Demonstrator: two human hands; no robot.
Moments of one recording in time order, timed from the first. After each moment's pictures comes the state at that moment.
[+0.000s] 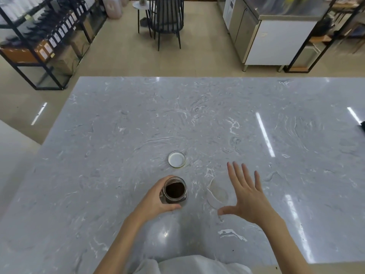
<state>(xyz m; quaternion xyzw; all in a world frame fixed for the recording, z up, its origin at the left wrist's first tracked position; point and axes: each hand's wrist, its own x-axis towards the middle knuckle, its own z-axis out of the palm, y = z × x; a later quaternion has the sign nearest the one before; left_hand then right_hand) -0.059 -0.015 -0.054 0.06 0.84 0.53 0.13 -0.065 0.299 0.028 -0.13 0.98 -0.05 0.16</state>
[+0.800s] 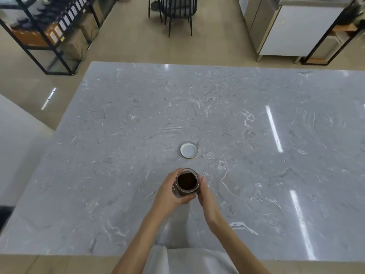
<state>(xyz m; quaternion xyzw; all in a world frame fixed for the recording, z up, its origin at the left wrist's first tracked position) -0.042 -0.001 -0.069 0.01 0.82 0.57 0.03 -0.027 0.158 -0.007 0.13 0.65 -0.71 0.24</state>
